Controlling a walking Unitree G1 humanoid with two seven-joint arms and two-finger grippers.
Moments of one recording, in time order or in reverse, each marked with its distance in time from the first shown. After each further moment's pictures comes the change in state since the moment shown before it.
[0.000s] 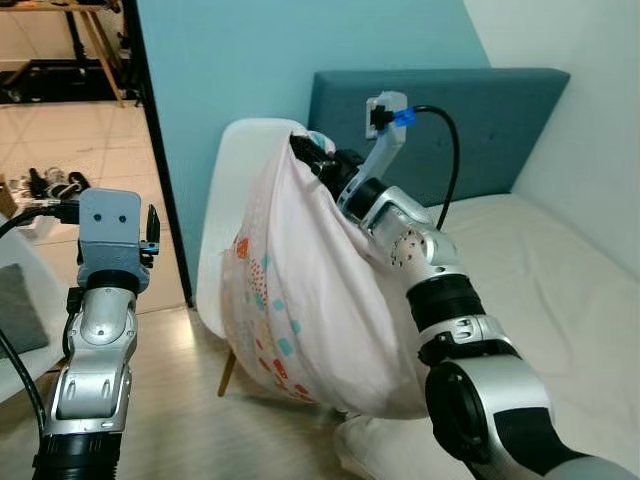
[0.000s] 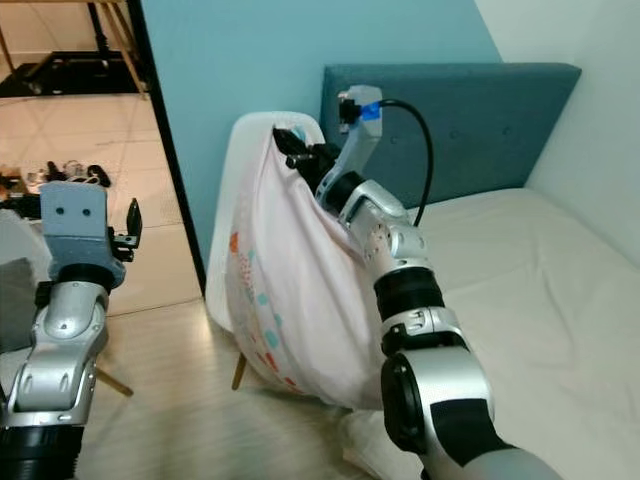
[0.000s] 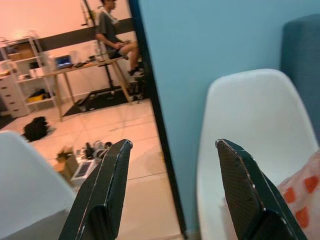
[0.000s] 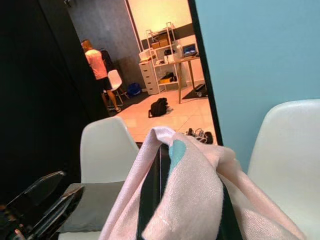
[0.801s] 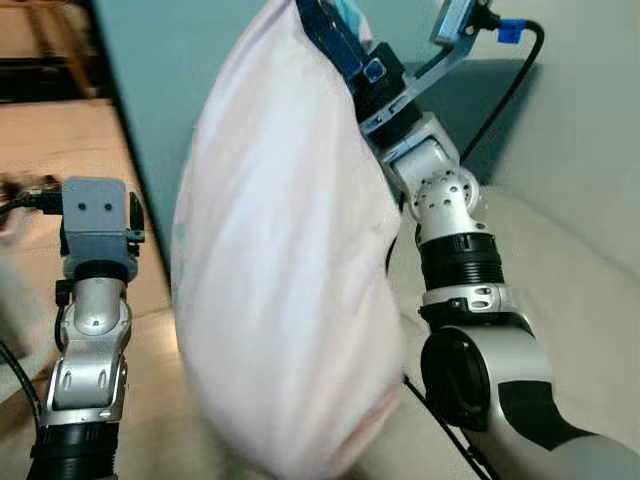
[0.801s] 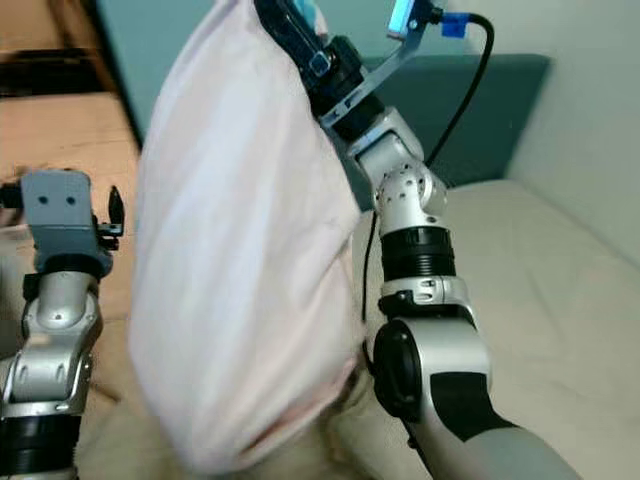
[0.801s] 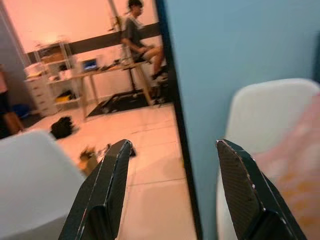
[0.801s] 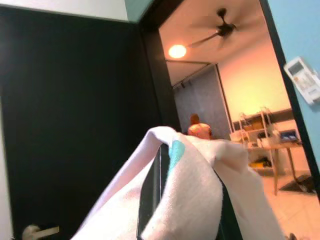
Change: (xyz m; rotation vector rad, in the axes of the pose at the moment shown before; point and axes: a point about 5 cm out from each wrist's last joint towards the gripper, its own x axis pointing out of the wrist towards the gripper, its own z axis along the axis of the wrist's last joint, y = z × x) left arm 0.006 0.008 0.007 0.011 -0.025 0.079; right arm 0.008 0.033 0.089 0.111 -0.365 0.340
